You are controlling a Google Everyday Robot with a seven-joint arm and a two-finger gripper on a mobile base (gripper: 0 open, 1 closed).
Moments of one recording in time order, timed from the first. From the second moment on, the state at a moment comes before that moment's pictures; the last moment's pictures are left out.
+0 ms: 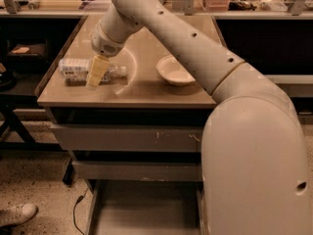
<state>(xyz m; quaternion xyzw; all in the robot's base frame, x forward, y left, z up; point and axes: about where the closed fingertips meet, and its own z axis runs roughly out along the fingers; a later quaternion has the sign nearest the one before) 0.690 0.195 0.860 -0.73 0.58 0.17 0.32</state>
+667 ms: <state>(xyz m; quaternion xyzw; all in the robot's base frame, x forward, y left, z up) 0.690 0.105 0.987 -0.71 0.63 0.03 0.30</state>
